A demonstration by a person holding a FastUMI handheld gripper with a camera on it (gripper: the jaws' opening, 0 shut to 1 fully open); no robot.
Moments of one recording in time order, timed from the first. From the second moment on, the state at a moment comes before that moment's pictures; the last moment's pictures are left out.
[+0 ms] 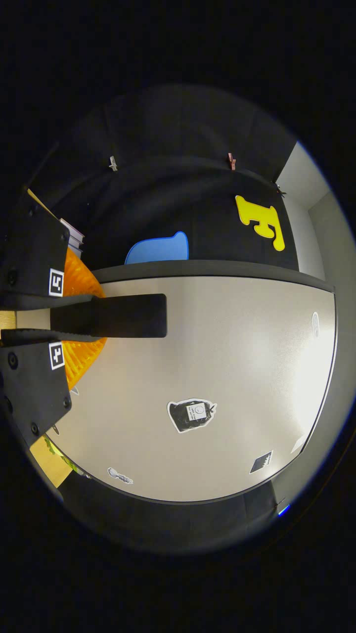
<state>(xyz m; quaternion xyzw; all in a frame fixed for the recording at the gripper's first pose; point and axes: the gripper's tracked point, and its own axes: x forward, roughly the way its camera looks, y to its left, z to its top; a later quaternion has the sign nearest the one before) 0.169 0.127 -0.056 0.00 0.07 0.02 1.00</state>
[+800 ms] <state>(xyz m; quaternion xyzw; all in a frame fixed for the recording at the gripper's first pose) 0.052 0.083 -0.034 -0.01 0.08 0.07 0.99</state>
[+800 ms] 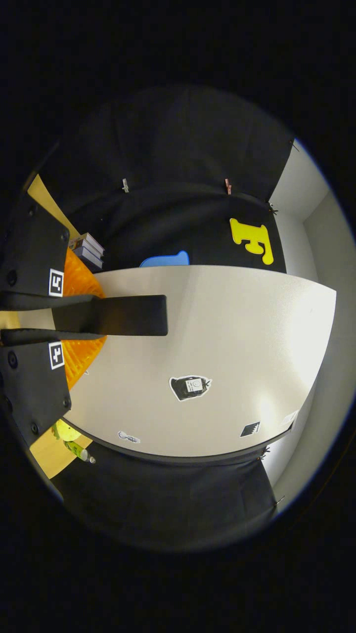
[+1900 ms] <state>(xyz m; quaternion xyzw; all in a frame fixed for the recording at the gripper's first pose) -0.049 -0.078 -0.011 -0.02 0.06 0.10 0.99</state>
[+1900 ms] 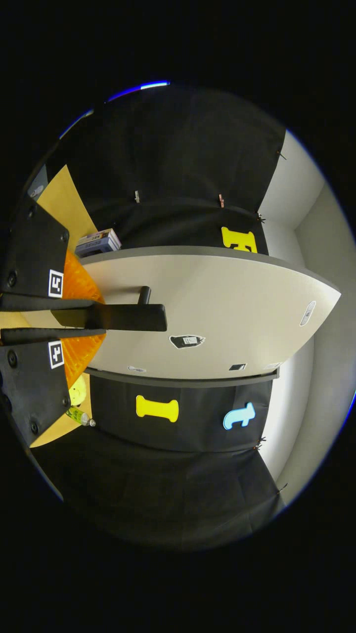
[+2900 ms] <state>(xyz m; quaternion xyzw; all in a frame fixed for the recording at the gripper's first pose) -0.064 -0.196 -0.014 0.03 0.08 -0.02 1.00</state>
